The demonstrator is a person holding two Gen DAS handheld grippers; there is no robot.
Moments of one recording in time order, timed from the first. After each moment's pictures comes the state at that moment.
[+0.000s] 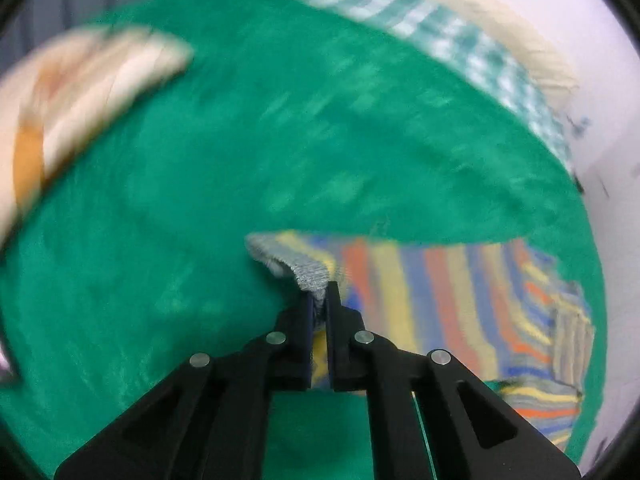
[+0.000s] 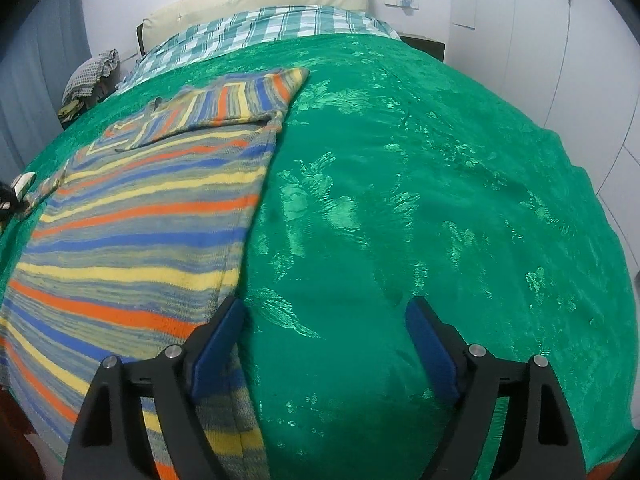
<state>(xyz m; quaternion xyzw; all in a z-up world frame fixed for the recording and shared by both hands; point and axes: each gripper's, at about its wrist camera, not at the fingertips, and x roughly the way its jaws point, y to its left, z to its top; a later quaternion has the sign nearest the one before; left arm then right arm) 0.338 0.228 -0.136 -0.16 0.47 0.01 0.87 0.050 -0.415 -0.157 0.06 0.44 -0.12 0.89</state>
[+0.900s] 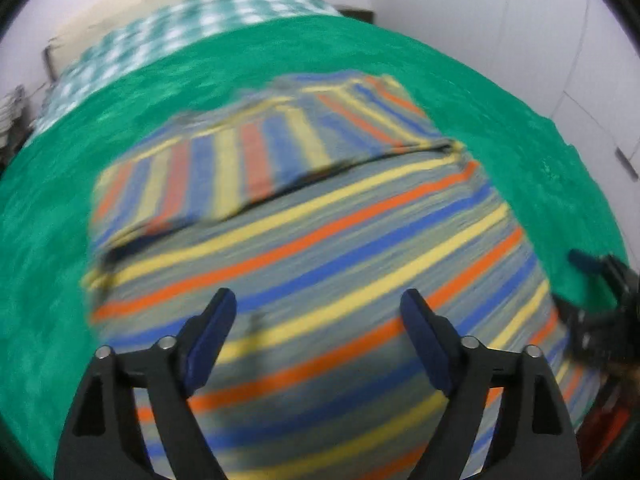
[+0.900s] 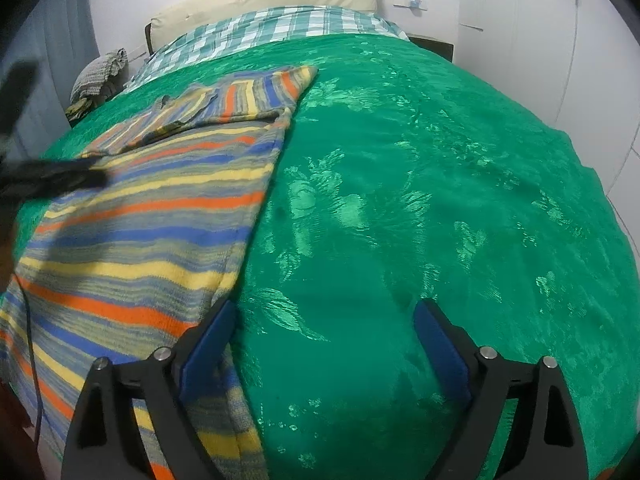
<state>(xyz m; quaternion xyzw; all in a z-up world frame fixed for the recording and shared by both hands) 0.190 -0.092 -0.136 0.14 0.43 -0.26 0.85 0.054 -0.413 -0.163 0.05 0.44 -0.10 0.89</state>
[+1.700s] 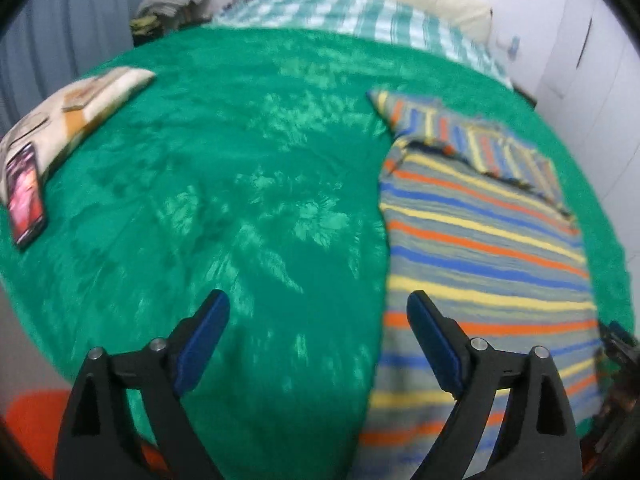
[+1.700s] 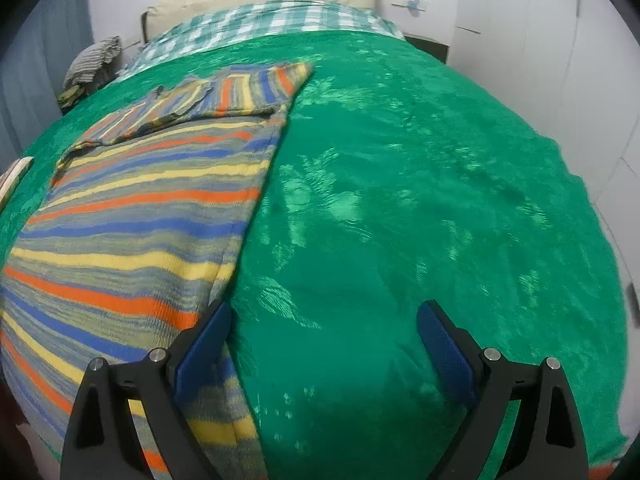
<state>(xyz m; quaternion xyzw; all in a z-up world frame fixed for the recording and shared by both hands) 0.114 0.092 -0.135 -0.06 0.44 -0.03 0.89 0.045 -0.409 -0.148 0.04 0.46 -0.13 0.88</state>
